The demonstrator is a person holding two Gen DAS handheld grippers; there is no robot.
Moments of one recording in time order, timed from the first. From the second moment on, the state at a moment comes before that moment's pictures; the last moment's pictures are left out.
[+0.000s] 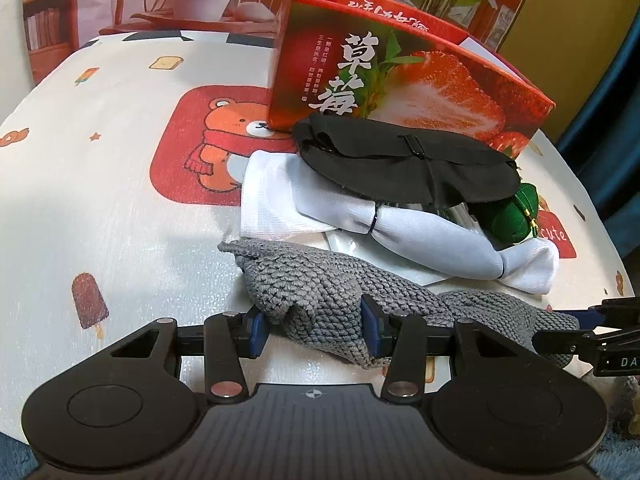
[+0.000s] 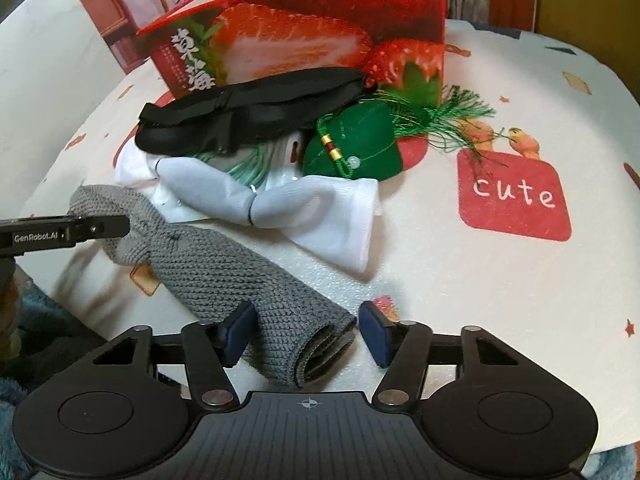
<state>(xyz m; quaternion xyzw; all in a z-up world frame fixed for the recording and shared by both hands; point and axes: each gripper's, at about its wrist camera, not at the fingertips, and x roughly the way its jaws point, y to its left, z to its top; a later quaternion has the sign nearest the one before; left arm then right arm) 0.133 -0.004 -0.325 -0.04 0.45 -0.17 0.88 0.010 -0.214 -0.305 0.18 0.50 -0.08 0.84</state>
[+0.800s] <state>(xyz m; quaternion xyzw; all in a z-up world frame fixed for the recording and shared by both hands) 0.135 0.001 -0.327 -0.05 0.44 -0.17 0.88 0.005 -0.215 -0.291 0.11 0.47 -0.09 0.87</state>
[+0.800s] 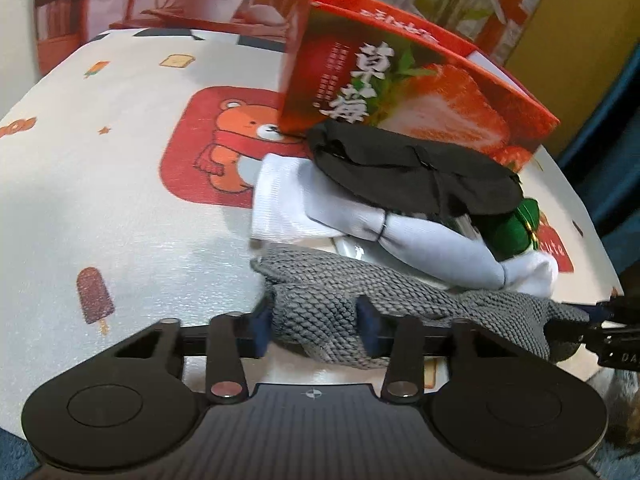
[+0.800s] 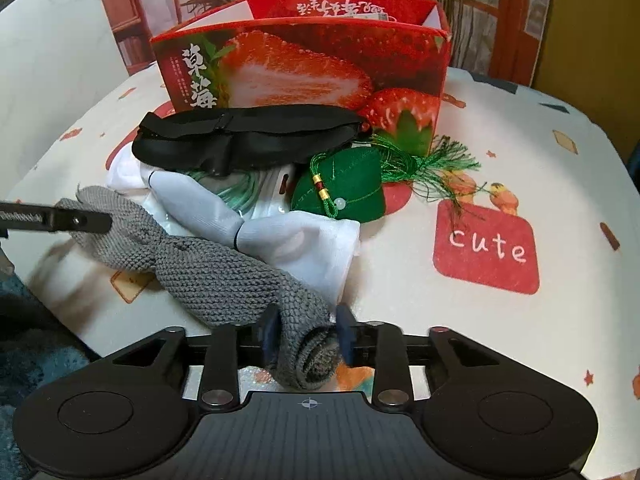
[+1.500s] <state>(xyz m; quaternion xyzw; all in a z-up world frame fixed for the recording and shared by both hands) 0.127 0.006 -0.320 -0.06 0.42 -0.18 0.89 -0.007 -0.215 -0.295 0.16 0.46 -0.07 0.87</state>
